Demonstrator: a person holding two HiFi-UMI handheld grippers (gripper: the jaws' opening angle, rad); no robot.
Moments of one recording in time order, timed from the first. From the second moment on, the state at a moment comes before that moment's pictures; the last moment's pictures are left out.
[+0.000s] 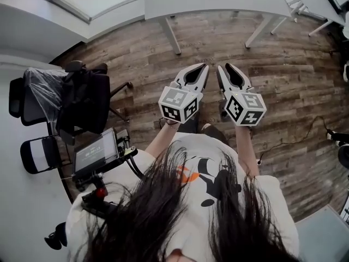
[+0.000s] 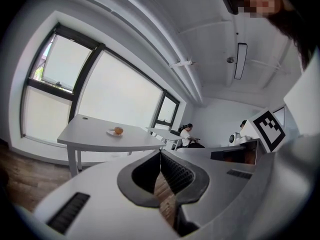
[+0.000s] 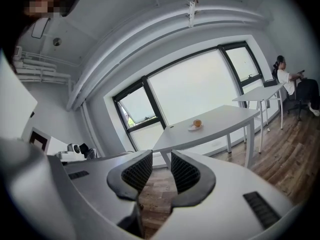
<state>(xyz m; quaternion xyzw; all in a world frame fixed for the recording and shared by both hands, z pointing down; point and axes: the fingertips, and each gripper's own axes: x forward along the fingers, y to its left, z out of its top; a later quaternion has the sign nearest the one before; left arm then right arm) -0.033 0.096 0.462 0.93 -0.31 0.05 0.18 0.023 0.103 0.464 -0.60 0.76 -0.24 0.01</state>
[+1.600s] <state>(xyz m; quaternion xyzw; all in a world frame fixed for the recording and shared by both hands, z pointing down) -0.008 0.196 0.440 0.94 -0.31 0.04 0.14 0.037 0.201 0.445 -0.59 0.78 -0.22 0.02</state>
